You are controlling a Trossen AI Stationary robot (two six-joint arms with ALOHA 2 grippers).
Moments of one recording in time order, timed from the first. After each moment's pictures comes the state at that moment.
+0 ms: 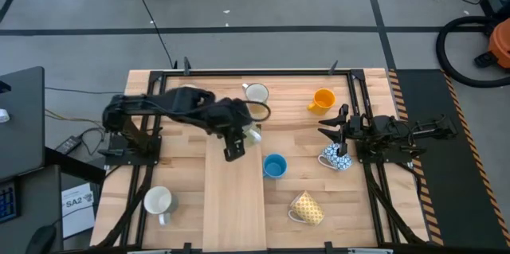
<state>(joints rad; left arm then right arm) -0.12 1.73 2.03 -1.27 -0.13 -0.38 0.13 0.03 0.01 0.09 0.31 0.00</state>
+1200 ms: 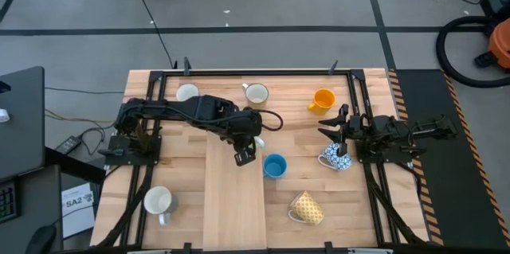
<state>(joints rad) -0.12 1.85 2.03 -1.28 -0.11 -0.43 0.13 0.03 0.01 0.09 0.31 0.00</state>
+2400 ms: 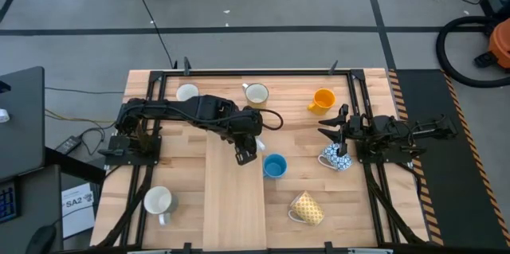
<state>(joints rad) -0.11 1.85 2.03 -1.28 -0.11 -0.46 0.13 0.03 0.01 0.09 0.31 0.00</state>
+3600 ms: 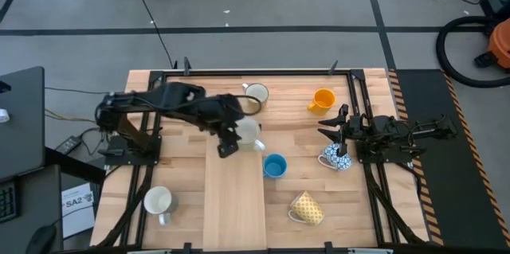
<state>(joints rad) -0.11 1.67 2.03 -1.31 -0.11 -0.43 0.13 0.03 0.01 0.08 0.31 0.00</state>
